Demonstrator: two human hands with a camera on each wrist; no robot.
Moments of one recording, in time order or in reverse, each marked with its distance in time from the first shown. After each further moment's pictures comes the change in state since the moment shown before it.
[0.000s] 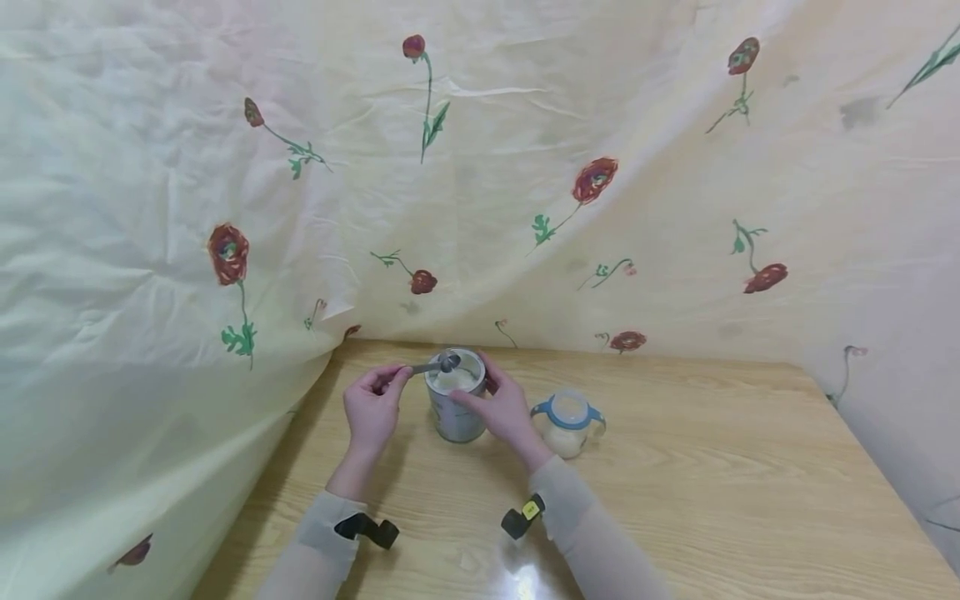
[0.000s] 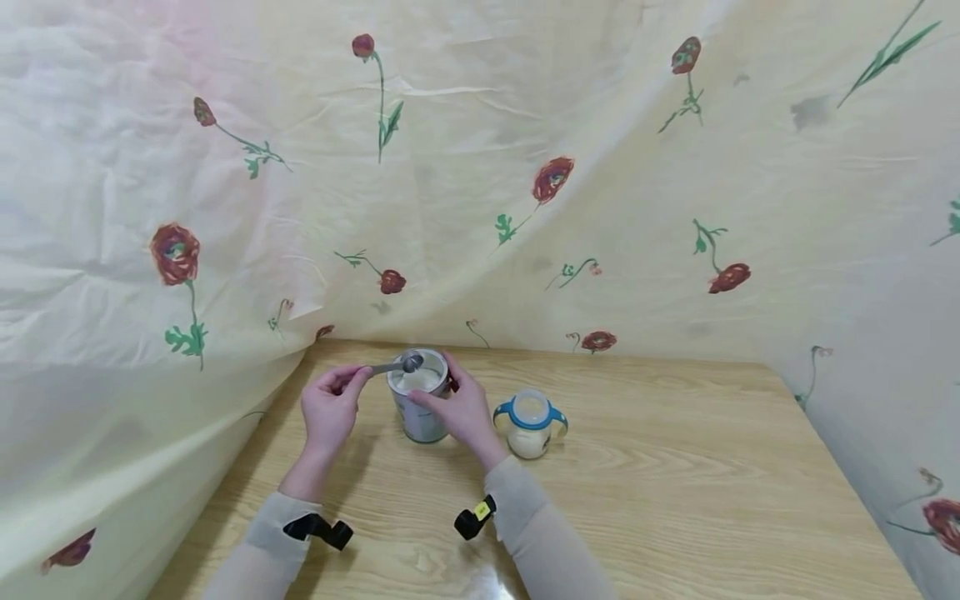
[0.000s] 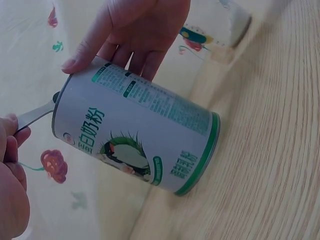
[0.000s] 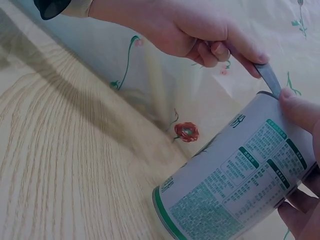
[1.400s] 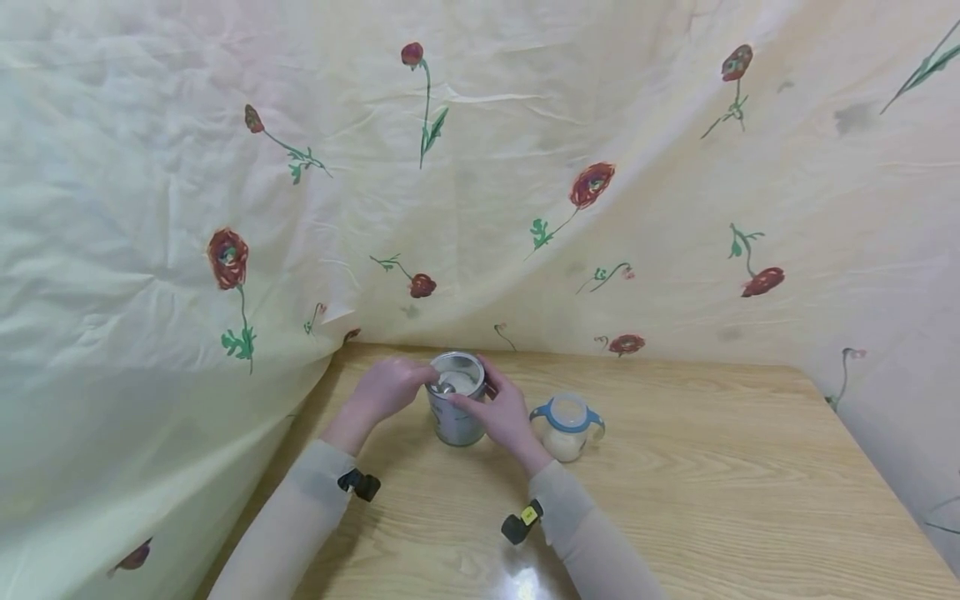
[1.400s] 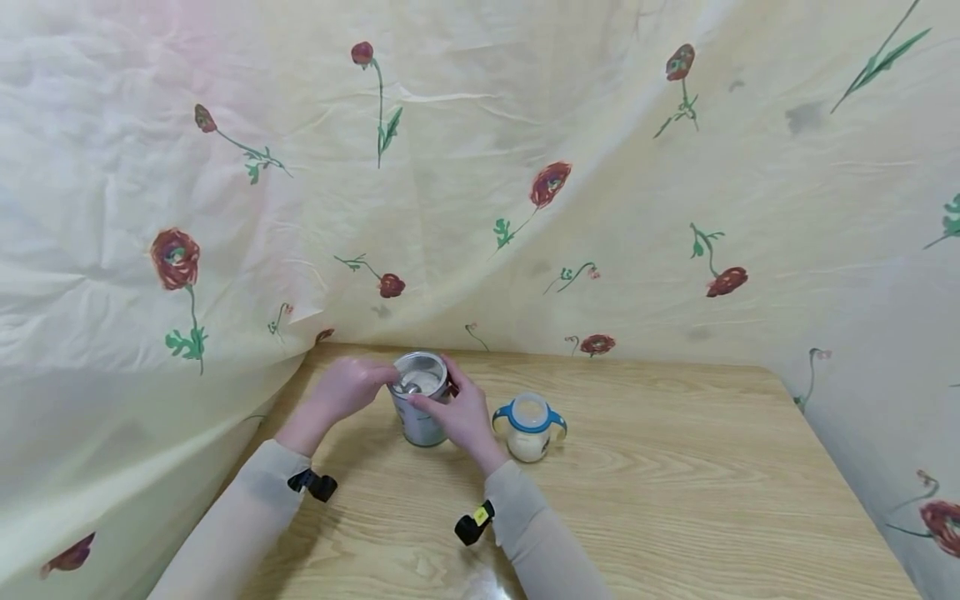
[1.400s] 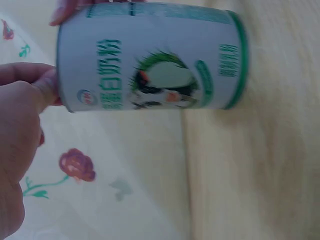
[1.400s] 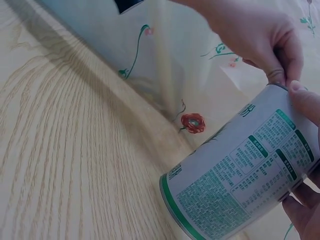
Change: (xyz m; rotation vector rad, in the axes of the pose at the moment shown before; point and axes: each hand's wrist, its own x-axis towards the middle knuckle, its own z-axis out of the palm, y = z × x) left_hand 0.059 0.007 0.001 0.807 -0.687 1.088; right_hand -0.002 0.004 -0.001 0.031 -0.008 -0.047
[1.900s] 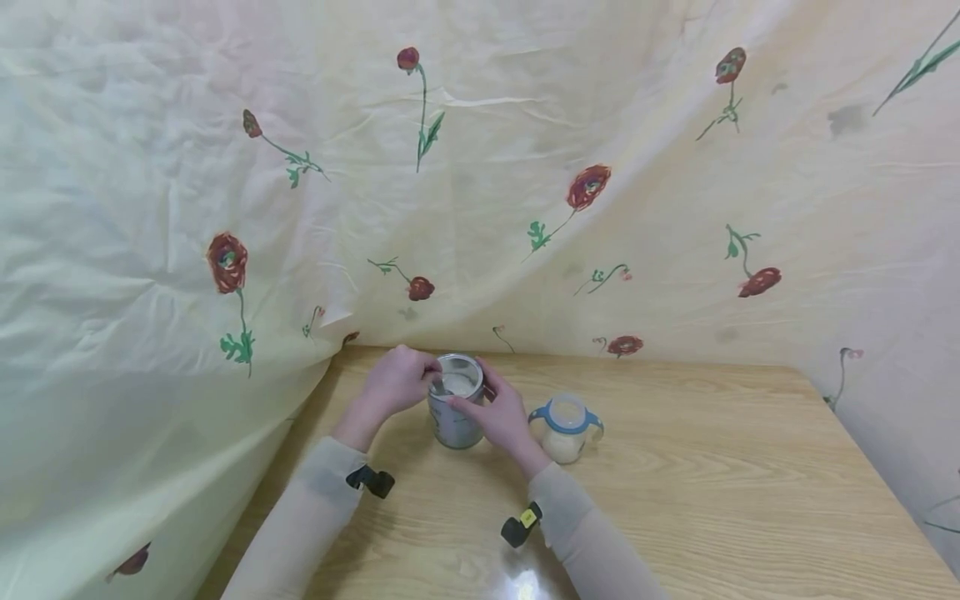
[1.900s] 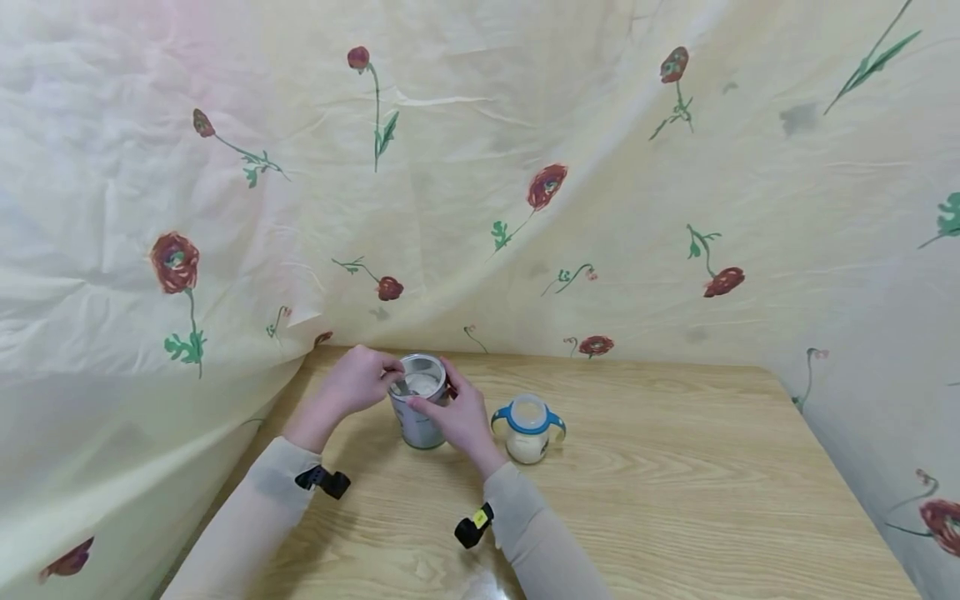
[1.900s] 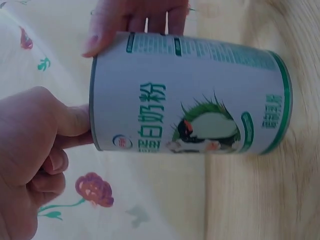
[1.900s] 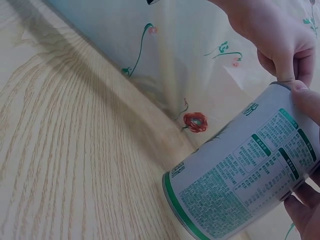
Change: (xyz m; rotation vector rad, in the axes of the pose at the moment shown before) left_hand 0.031 0.013 -0.012 -0.271 -0.283 -0.473; right_hand 0.000 0.006 0.000 -0.008 0.015 -0.046
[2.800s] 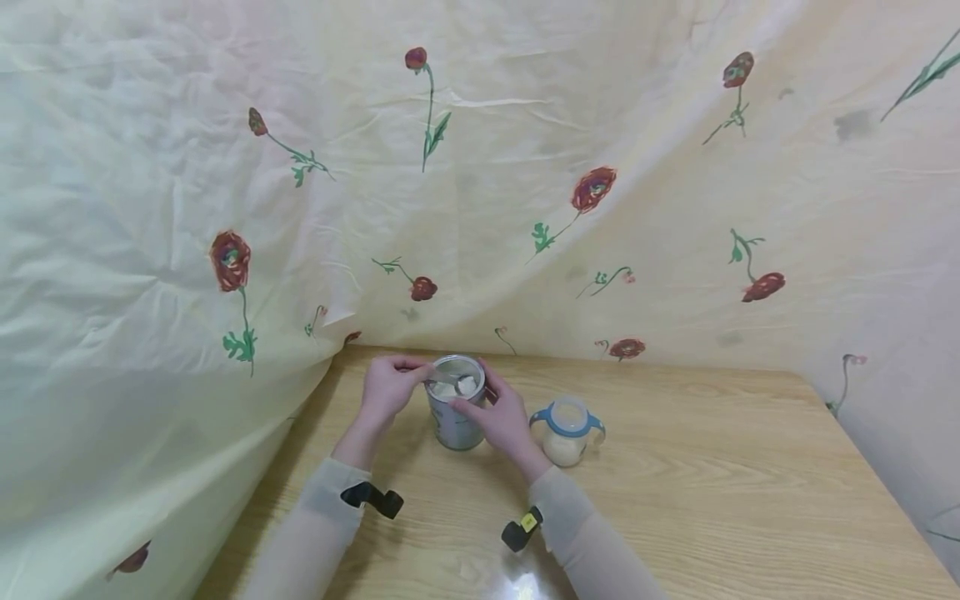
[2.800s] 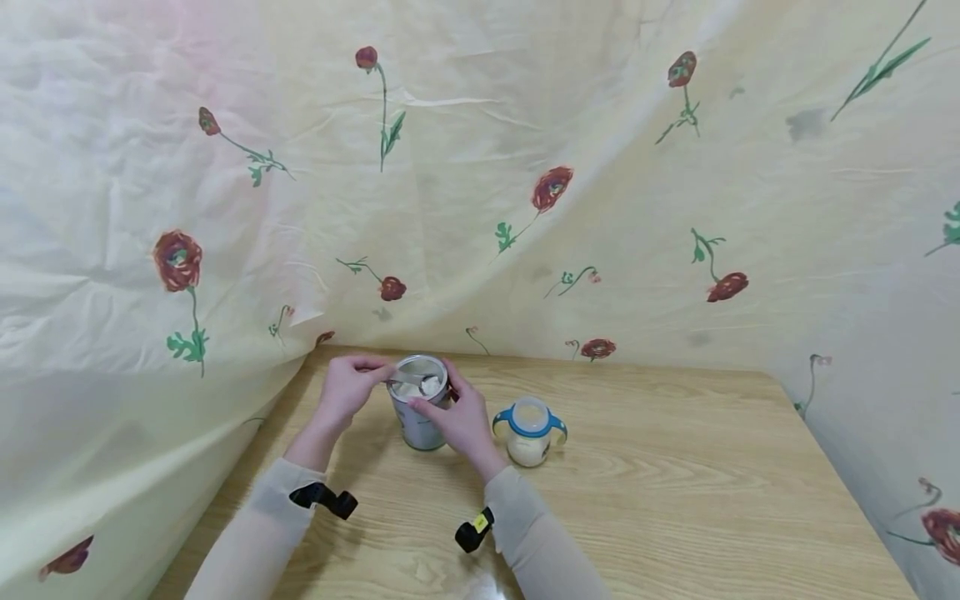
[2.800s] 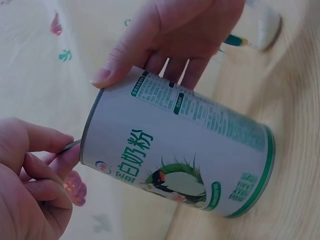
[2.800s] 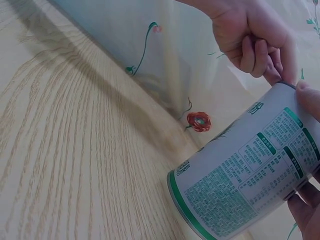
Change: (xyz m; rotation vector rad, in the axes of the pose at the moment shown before) left_hand -0.016 -0.004 0.023 -0.790 0.335 -0.641; right_hand -0.001 0.000 0.003 -0.023 0.016 0.003
